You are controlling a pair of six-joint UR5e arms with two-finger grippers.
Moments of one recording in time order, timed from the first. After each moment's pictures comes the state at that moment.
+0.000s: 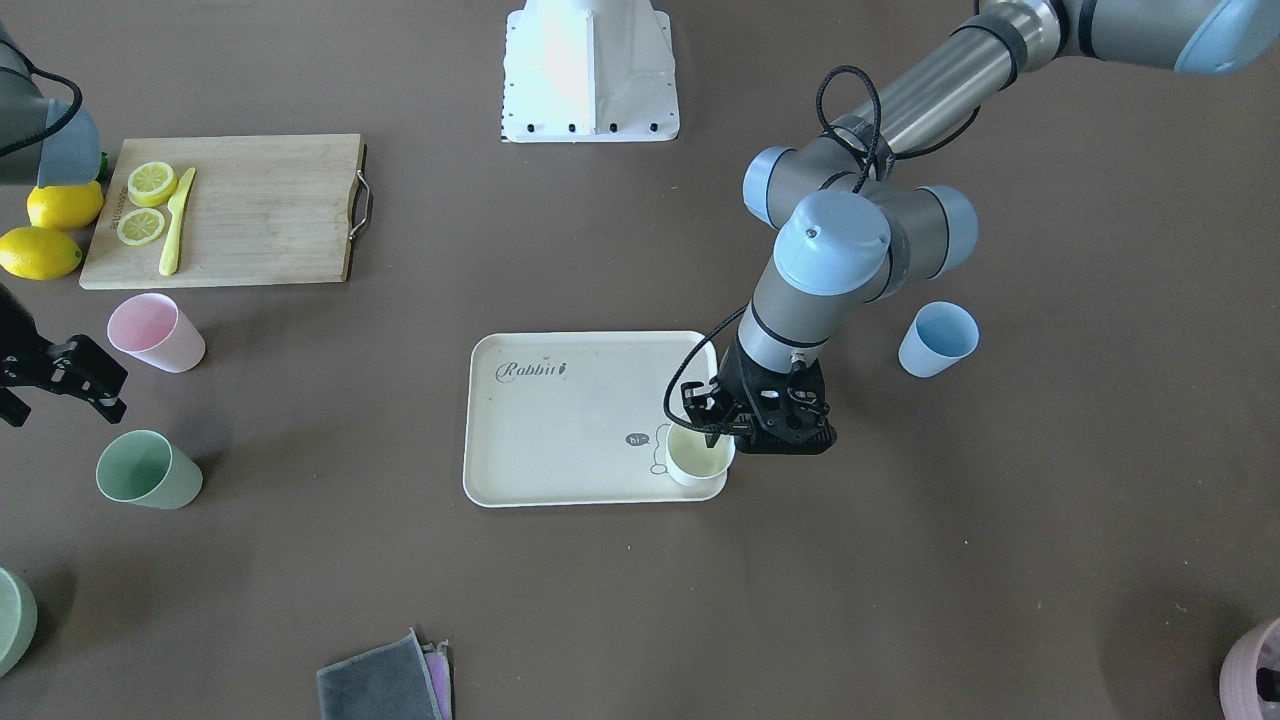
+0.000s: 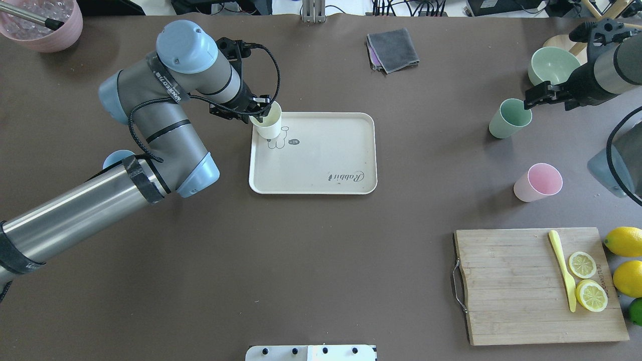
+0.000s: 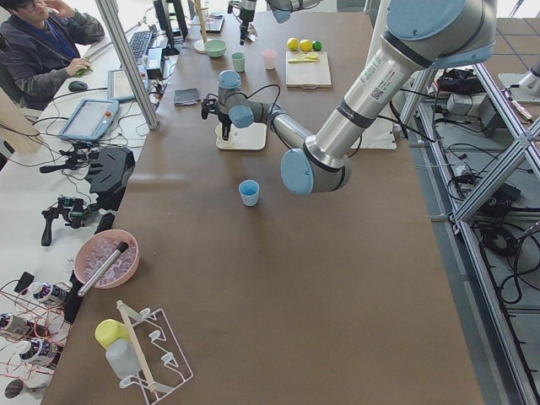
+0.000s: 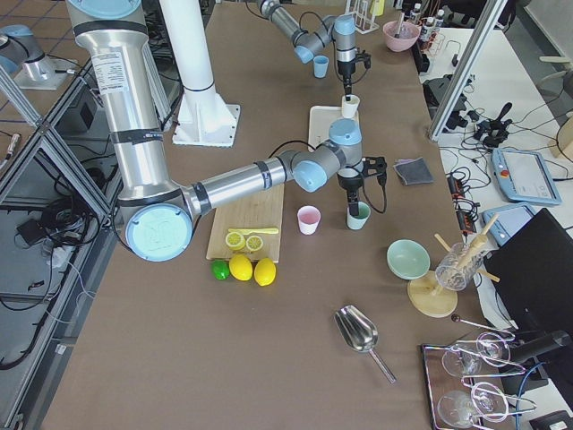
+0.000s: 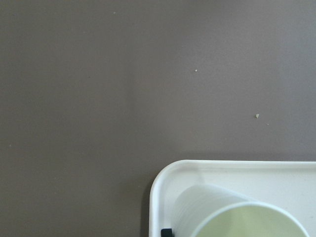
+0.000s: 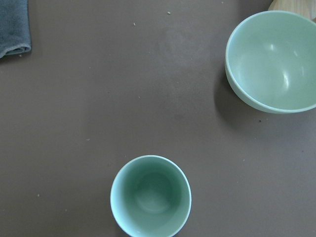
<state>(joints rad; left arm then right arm) -0.75 -2.33 -1.32 -1.97 -1.98 -1.13 1.09 -1.39 1.71 -1.21 2.08 0.79</state>
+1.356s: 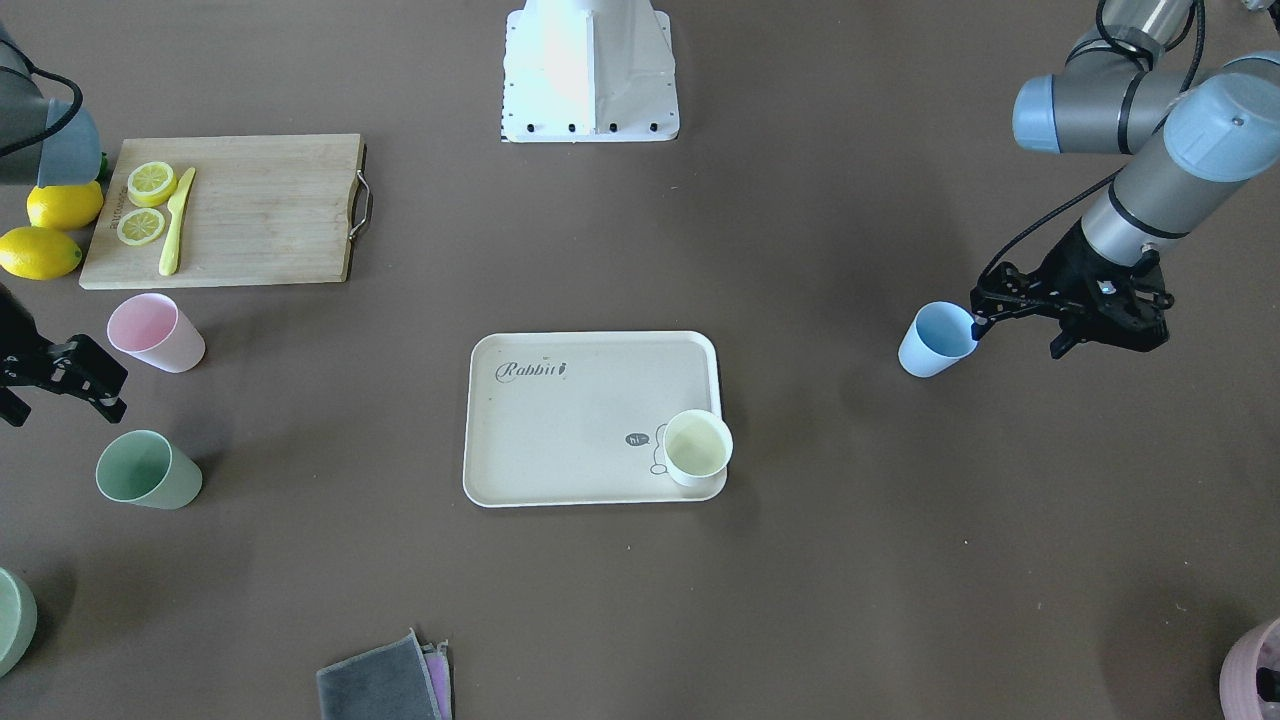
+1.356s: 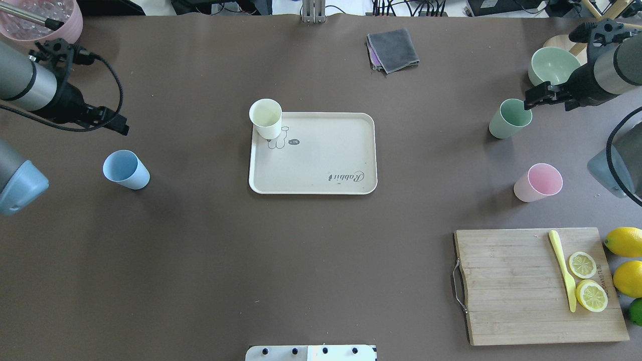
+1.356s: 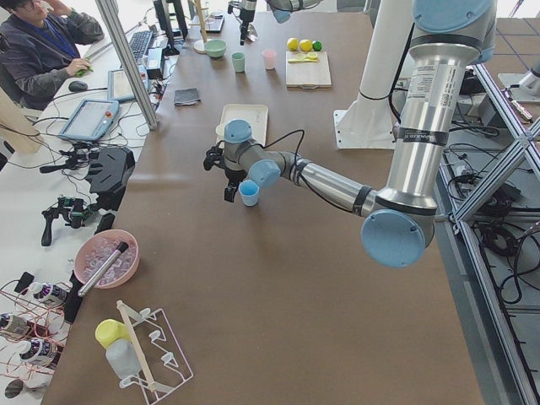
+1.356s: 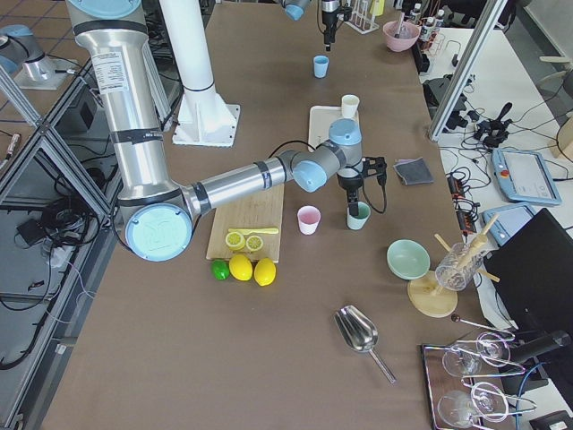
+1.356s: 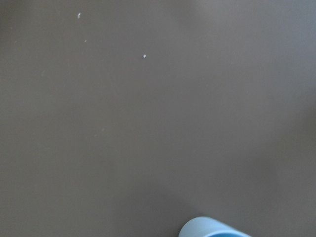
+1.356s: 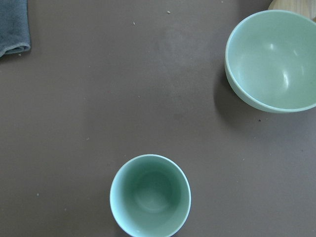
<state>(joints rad) -0.99 -1.70 -1.75 -1.96 -2.16 -0.59 1.09 -1.39 1.70 -1.21 2.08 0.78</state>
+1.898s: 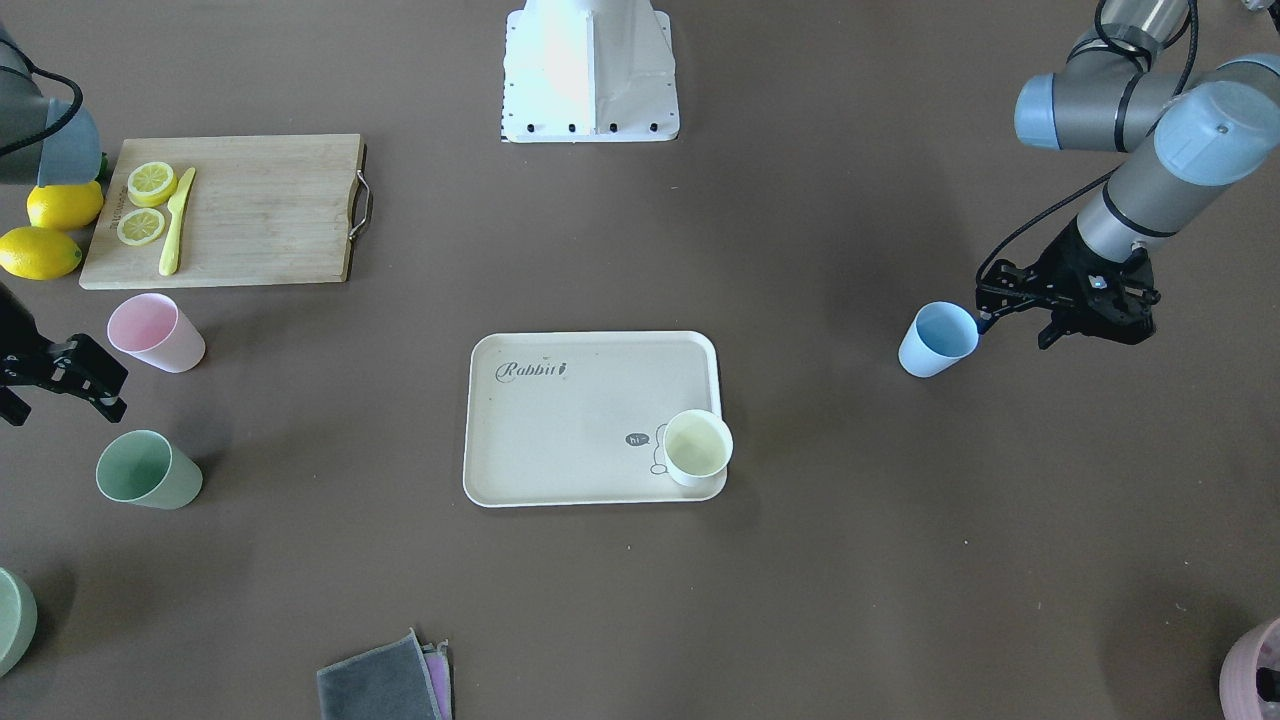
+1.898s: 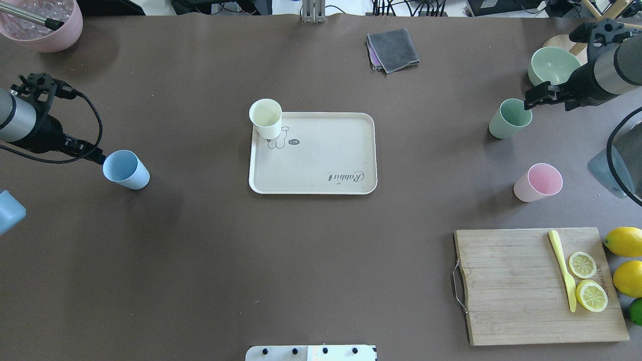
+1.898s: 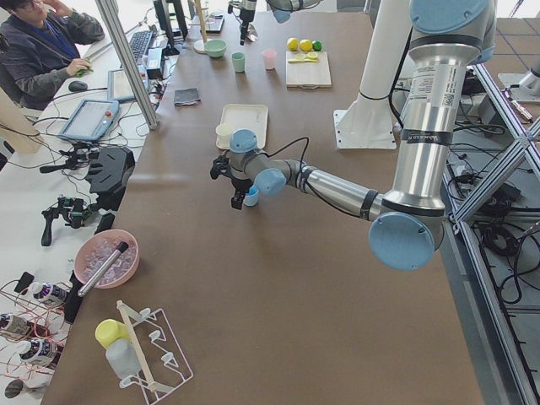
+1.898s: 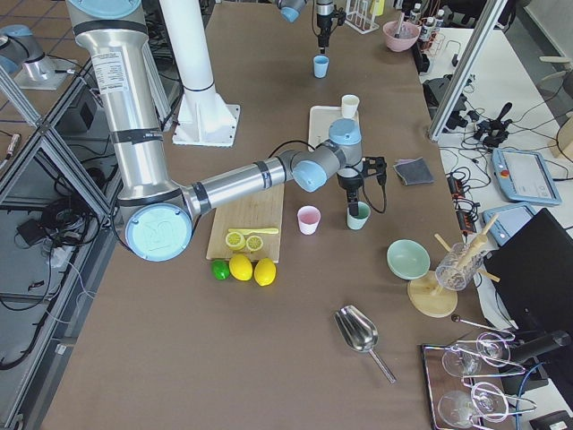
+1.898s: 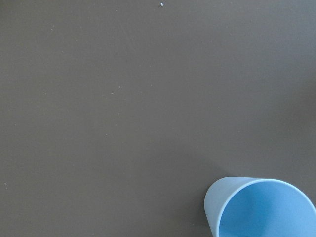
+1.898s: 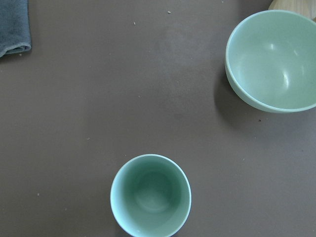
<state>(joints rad) -0.96 -1.68 -1.73 -1.98 -2.16 -0.58 1.09 -1.39 1.71 -1.21 2.08 0.78</state>
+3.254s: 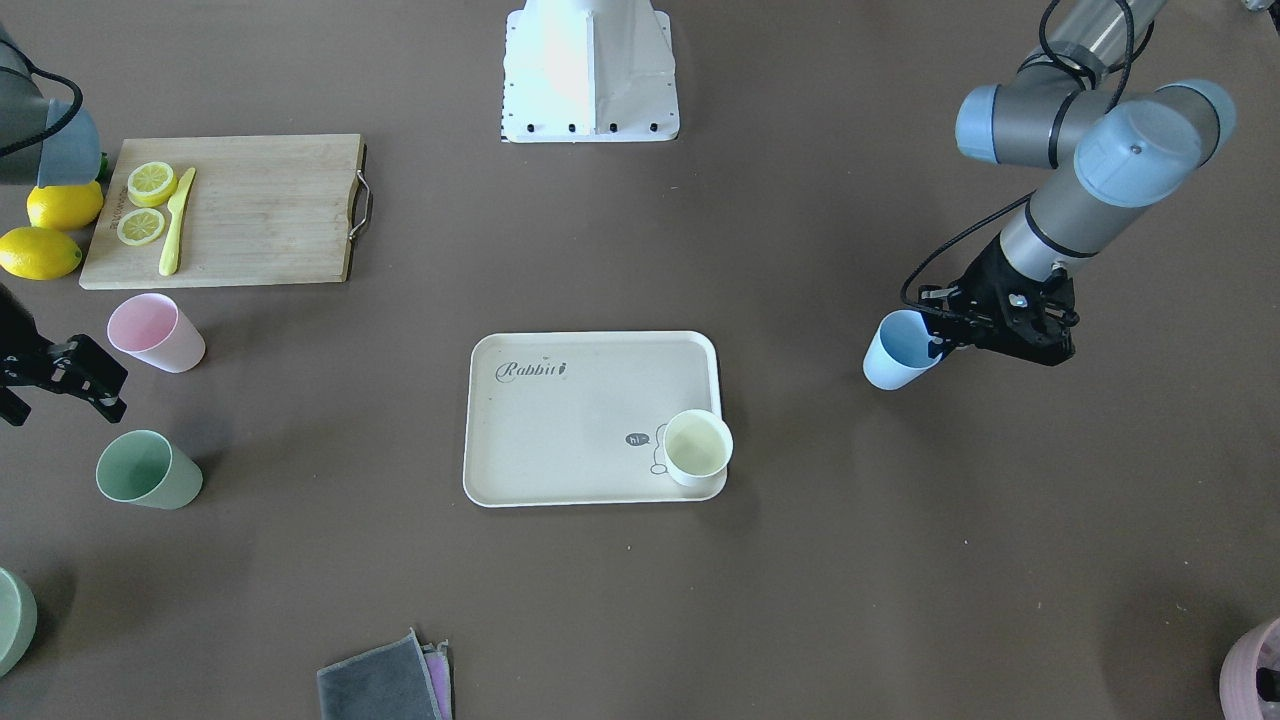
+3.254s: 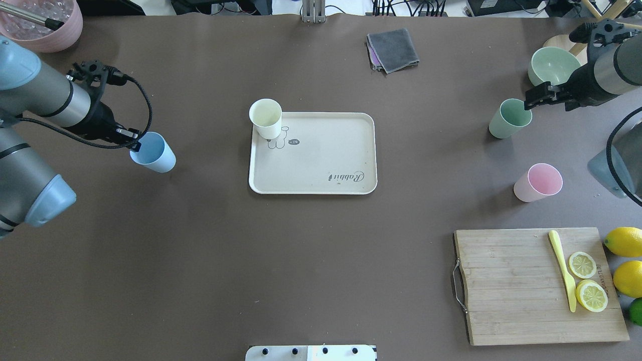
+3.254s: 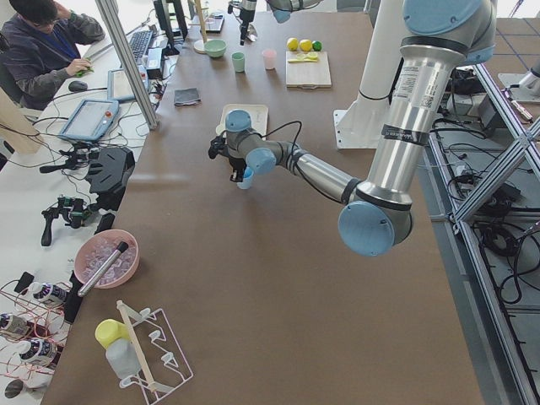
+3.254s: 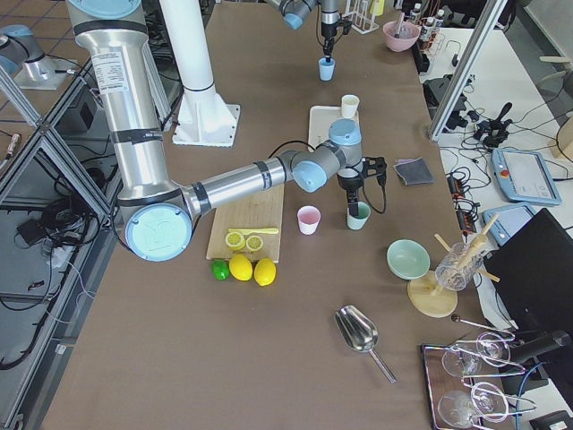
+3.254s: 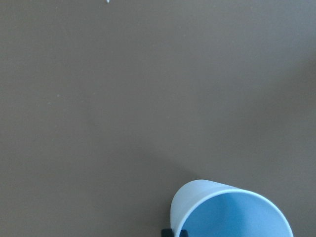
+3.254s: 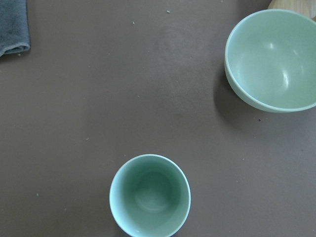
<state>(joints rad) -0.90 -1.89 -1.71 -1.86 -2.16 -0.70 1.09 -1.39 1.70 -1.21 2.08 0.79</state>
